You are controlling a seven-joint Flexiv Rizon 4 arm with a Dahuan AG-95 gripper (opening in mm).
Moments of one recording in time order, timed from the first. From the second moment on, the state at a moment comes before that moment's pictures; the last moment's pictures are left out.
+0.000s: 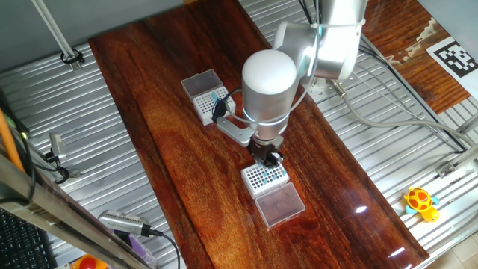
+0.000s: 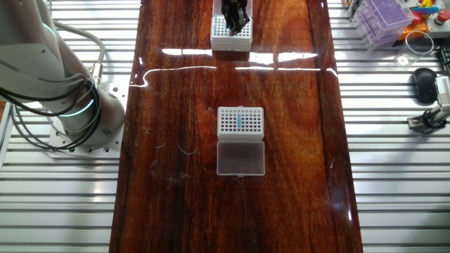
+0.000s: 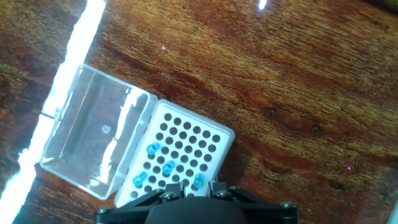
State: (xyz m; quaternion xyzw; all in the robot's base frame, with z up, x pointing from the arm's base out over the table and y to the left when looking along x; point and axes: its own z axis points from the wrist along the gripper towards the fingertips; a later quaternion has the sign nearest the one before) arm 0.376 0.249 0.078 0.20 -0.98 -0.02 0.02
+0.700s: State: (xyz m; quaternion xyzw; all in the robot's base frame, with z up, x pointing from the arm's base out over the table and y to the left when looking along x) arm 0.377 0.251 0.083 0.20 -0.98 -0.01 0.02
